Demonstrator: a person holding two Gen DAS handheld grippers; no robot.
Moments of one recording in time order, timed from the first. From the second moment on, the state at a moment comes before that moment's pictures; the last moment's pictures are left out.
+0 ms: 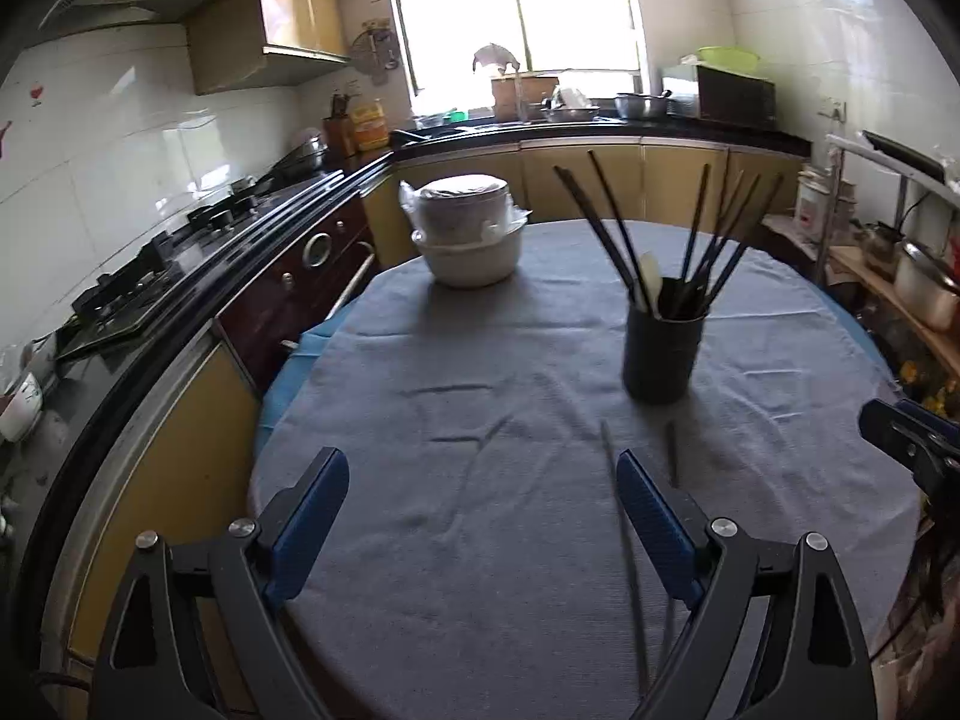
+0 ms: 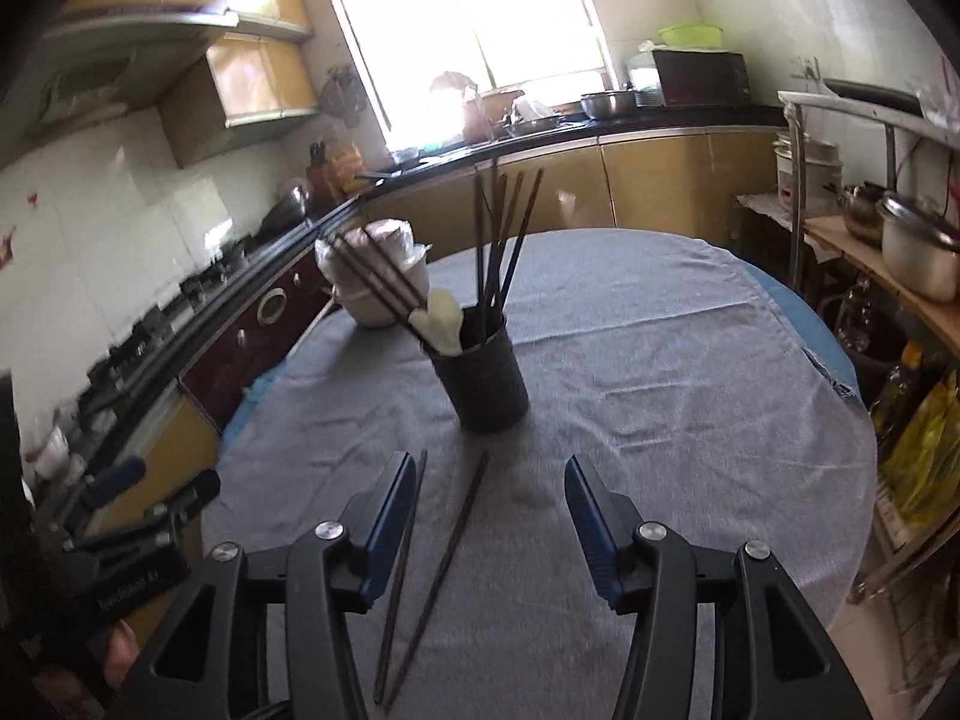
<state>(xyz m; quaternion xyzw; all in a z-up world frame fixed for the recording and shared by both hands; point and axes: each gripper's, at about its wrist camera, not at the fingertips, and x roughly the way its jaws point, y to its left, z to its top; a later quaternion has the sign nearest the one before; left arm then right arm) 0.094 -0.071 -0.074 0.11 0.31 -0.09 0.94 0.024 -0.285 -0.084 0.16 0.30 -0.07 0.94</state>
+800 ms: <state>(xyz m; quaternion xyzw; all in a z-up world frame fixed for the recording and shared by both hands) 0.101 -0.079 -0.082 0.12 0.32 -0.08 0.93 0.027 -0.281 -0.094 0.15 0.30 -0.08 0.94</state>
